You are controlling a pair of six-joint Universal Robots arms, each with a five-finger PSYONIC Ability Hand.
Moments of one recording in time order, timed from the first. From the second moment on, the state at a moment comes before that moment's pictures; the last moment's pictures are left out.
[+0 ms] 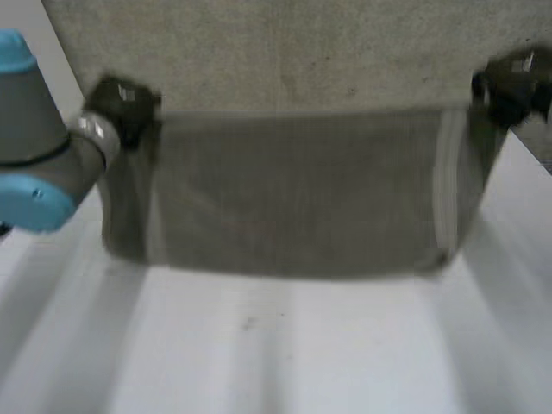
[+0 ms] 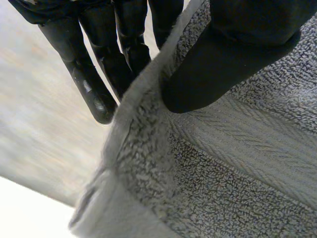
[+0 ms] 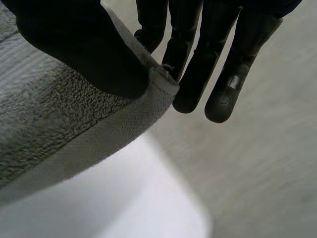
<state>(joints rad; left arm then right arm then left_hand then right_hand) 4.42 -2.15 -0.94 3.04 -1.51 3.77 1.61 -1.06 0.85 0.31 1.20 2.53 1.17 1.22 1.22 1.22 1.04 1.39 1.21 1.21 1.22 1.03</state>
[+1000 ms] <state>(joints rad) 4.47 -2.00 -1.64 3.32 -1.43 3.78 1.62 -1.11 1.37 0.30 1.20 2.42 1.17 1.22 1.22 1.22 1.04 1.39 1.21 1.22 1.22 1.04</state>
